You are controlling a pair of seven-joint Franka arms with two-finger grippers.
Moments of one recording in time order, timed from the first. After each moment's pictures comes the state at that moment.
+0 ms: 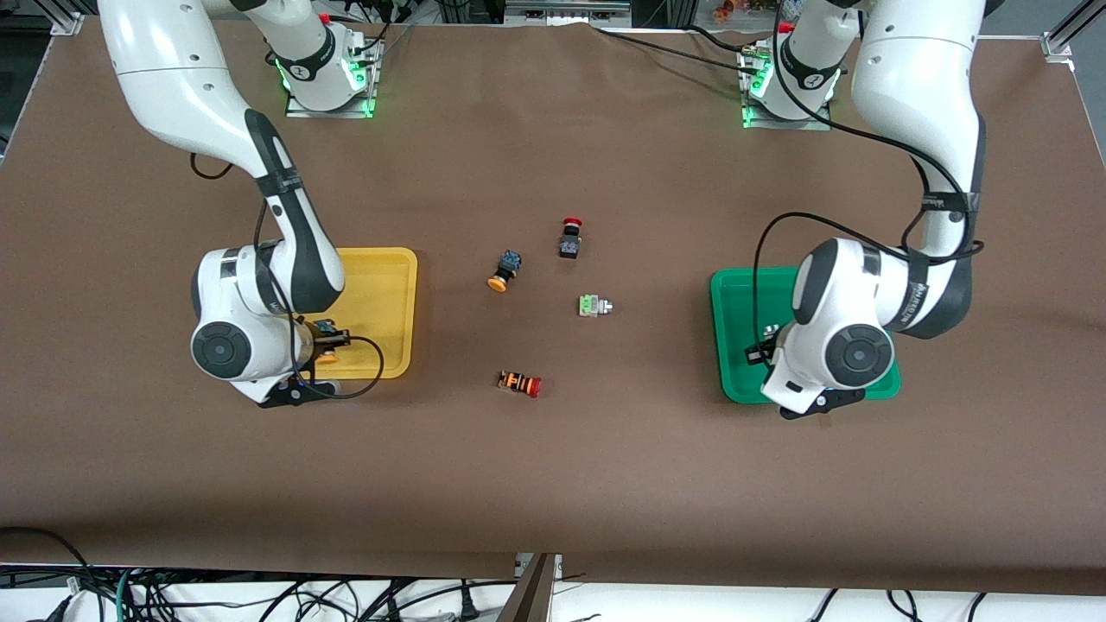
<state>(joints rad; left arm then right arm) -0.29 0.69 0.12 -1.44 -0.04 1.79 -0.38 0.26 0.71 -0.13 -1.58 0.04 1.96 -0.06</state>
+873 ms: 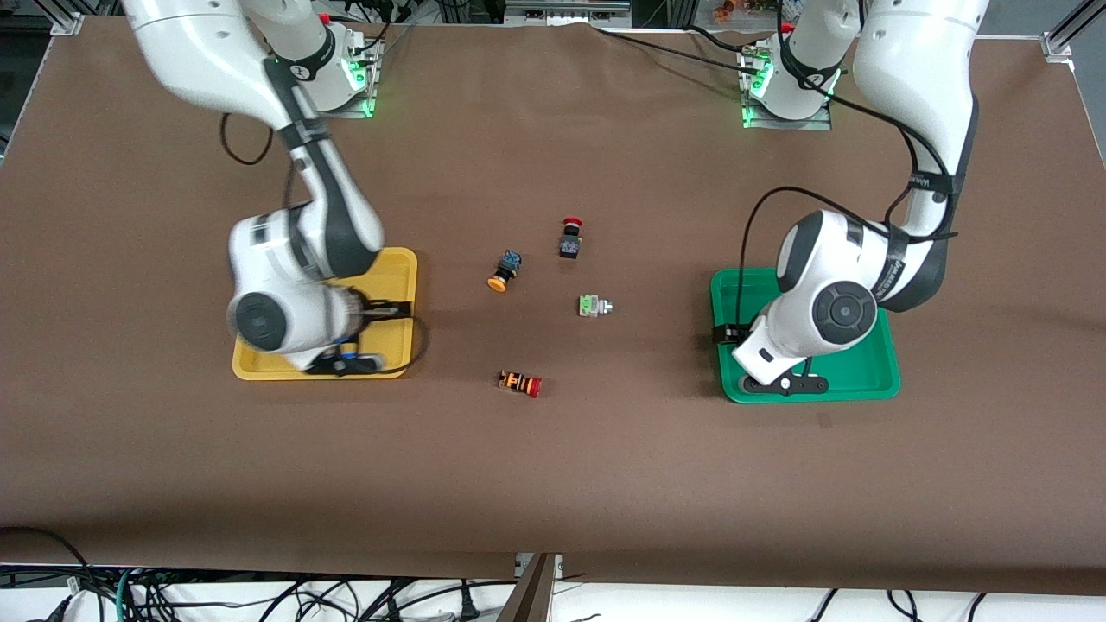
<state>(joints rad) -0.29 0.55 -0.02 -1.58 -0.06 1.97 -0.37 0.42 0.61 -0.03 -1.57 0.20 1.88 0.34</state>
